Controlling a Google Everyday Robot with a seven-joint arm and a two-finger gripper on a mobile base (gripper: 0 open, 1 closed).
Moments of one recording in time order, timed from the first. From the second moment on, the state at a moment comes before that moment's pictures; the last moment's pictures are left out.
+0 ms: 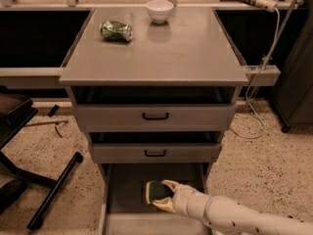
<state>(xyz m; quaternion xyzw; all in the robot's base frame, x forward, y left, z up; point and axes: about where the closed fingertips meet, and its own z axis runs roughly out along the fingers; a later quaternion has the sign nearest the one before) 0.474 -0.036 0.460 -0.48 0.74 0.14 0.46</state>
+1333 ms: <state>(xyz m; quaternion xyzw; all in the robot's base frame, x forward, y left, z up) 0.554 -0.061 0.321 -0.43 0.76 0.07 0.49</state>
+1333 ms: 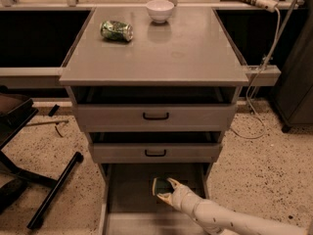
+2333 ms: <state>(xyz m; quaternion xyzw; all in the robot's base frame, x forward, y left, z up) 0.563 -0.069 0.260 -0.43 0.81 0.07 0.39</state>
